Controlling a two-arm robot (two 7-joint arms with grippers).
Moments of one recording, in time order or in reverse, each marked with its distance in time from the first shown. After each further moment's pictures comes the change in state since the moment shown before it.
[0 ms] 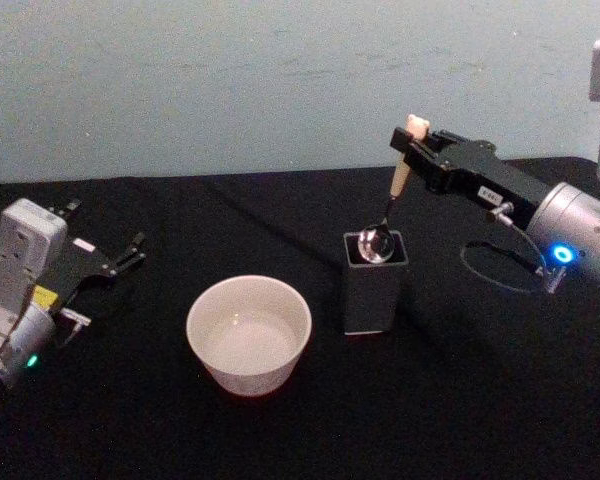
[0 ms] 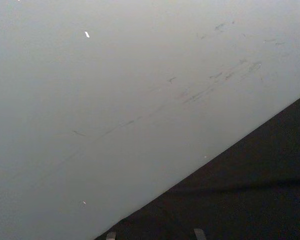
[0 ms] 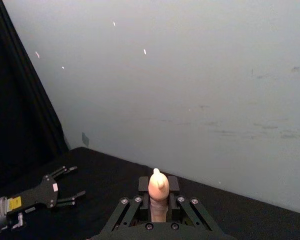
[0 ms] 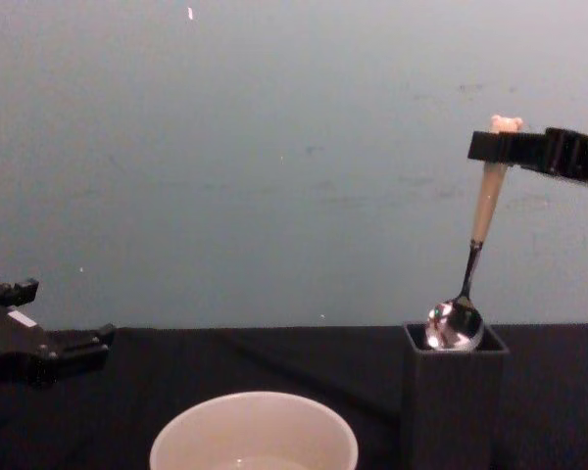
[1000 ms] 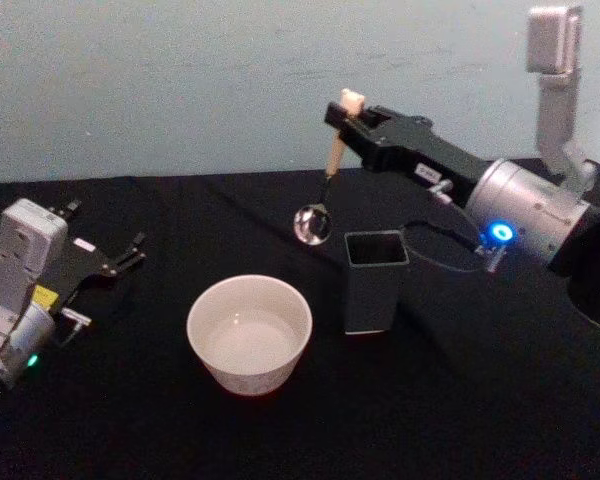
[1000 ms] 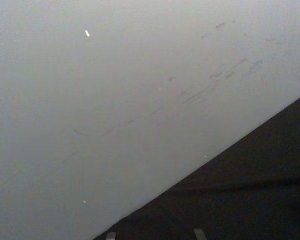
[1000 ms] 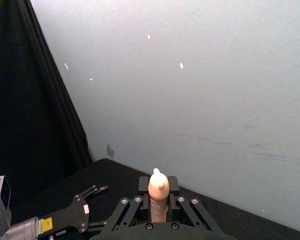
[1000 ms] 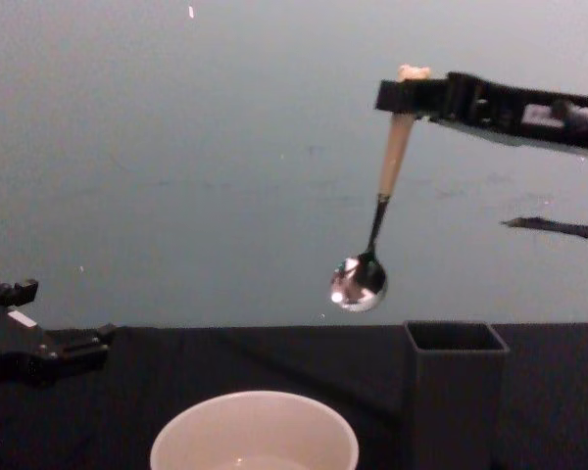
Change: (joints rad) left arm 0.000 0.000 0.000 0.000 0.000 0.000 0.000; right arm 0.057 -0.138 -0.024 -0.013 -0.066 0.058 0.007
